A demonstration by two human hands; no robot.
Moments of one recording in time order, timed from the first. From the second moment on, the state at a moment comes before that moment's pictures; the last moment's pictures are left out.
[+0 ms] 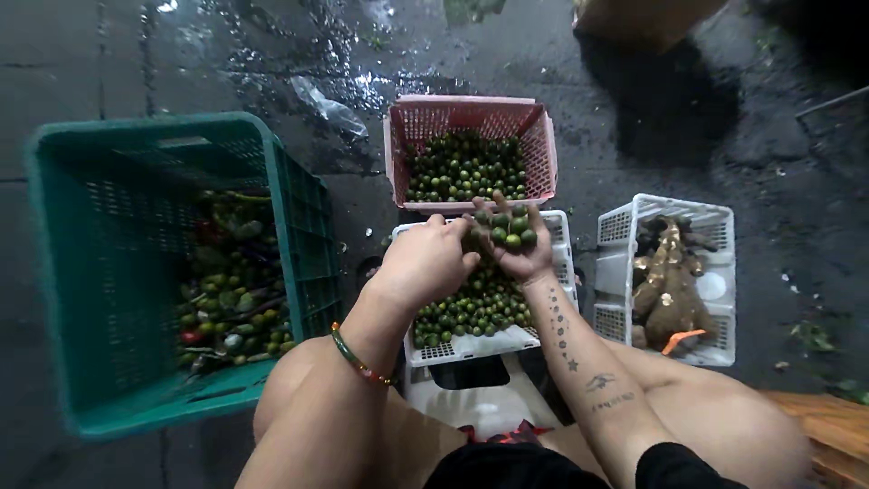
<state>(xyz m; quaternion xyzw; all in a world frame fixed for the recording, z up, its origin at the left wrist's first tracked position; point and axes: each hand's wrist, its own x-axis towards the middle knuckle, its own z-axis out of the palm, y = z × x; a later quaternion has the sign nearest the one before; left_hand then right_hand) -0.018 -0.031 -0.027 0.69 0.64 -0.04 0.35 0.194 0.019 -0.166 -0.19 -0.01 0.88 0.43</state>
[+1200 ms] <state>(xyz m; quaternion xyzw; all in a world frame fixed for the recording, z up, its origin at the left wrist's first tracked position) -0.013 -0.035 -0.030 0.70 0.63 -0.04 0.33 0.229 -0.077 -0.339 -0.51 -0.64 0.40 -0.42</state>
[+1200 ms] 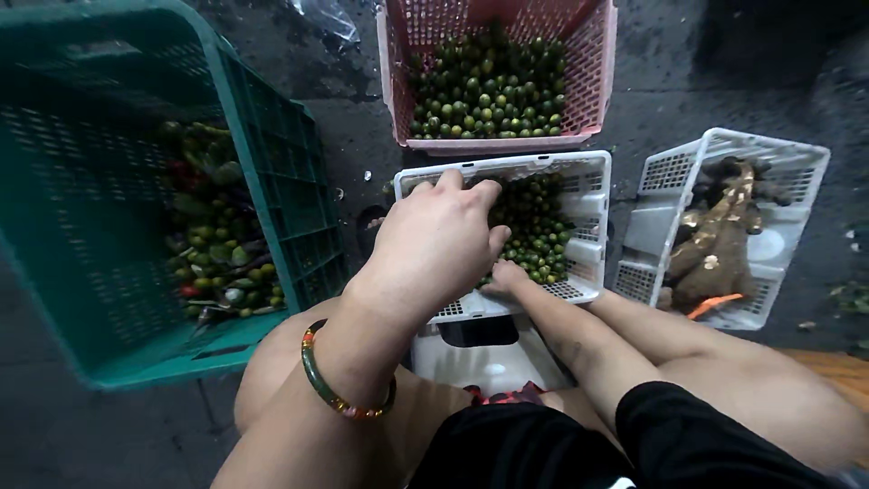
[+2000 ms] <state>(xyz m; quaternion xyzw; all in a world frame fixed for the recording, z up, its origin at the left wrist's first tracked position) -0.001 -0.035 -0.025 0.72 0.61 -0.02 0.33 0.240 -0.097 -0.343 -0.47 -0.68 0.44 -0.35</state>
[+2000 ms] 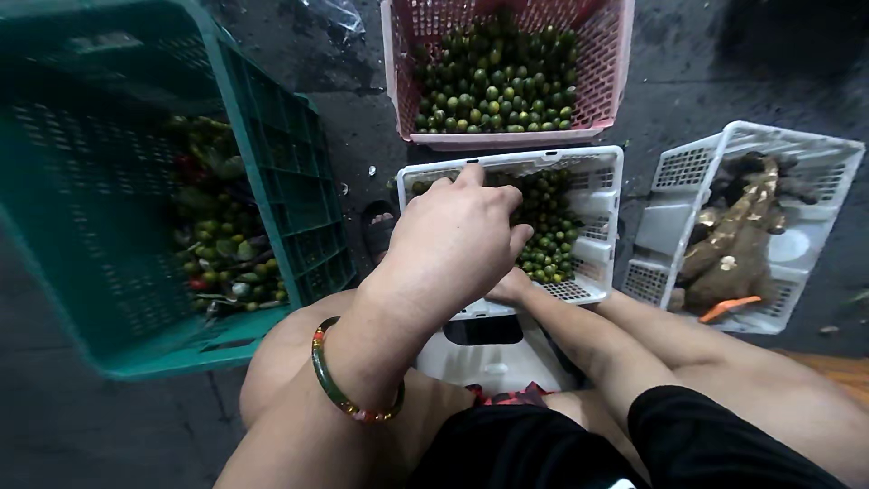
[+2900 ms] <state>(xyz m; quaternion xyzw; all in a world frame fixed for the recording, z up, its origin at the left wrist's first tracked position) 0.010 -0.023 -0.037 0.71 0.62 -0.07 0.33 0.260 -0.052 -0.348 -0.45 -0.02 0.89 0.02</state>
